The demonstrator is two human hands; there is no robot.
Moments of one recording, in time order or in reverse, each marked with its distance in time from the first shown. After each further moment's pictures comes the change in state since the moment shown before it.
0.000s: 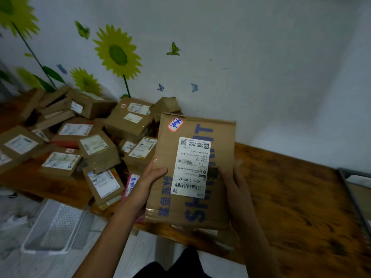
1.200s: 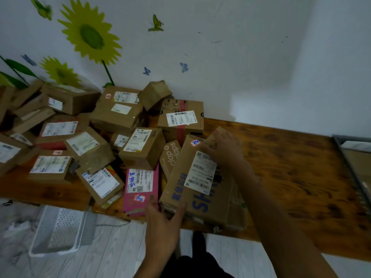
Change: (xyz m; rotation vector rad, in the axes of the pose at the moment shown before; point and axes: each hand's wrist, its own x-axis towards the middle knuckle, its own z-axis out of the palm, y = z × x) left_hand -0.045 -0.100 -0.015 0.557 0.406 -0.228; right_hand 0.129 0.021 0.017 -1.342 -0.031 0.046
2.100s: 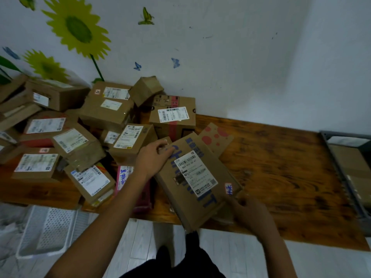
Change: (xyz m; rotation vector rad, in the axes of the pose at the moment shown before) left_hand 0.145 0.083 -0.001 0.477 -0.112 0.408; right_hand -0.176 0.058 0.014 0.515 -0.203 0.389
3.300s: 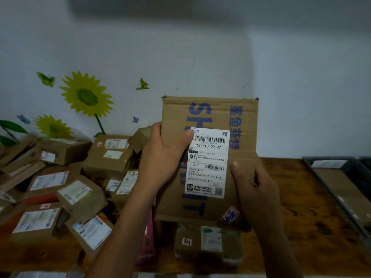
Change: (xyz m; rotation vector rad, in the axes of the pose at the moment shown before) left_hand -0.083 0.168 -0.109 -0.416 0.181 0.295; right_hand -0.081 -0.122 -0.049 0.564 0.585 -0.659
